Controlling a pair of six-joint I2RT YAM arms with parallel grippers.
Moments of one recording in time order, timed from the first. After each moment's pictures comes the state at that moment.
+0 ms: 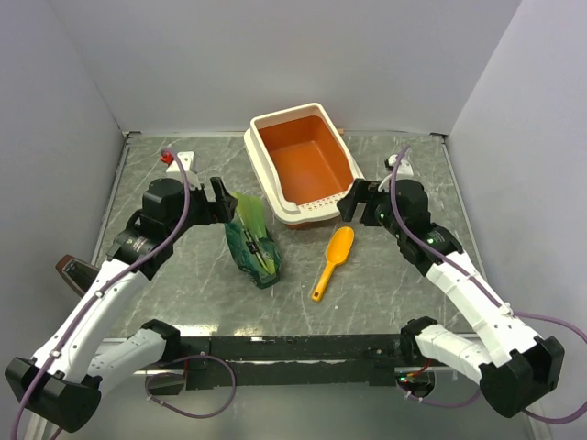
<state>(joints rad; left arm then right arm) -0.42 0.93 0.97 -0.41 -0.05 -0.38 0.42 0.98 0.89 -0.34 0.04 0.45</state>
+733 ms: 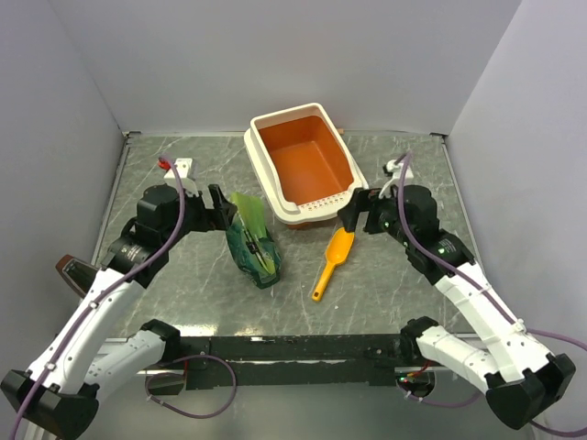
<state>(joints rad) -0.42 0.86 0.94 -0.42 -0.01 -0.36 0.44 0.89 0.93 -0.43 0.00 0.36</state>
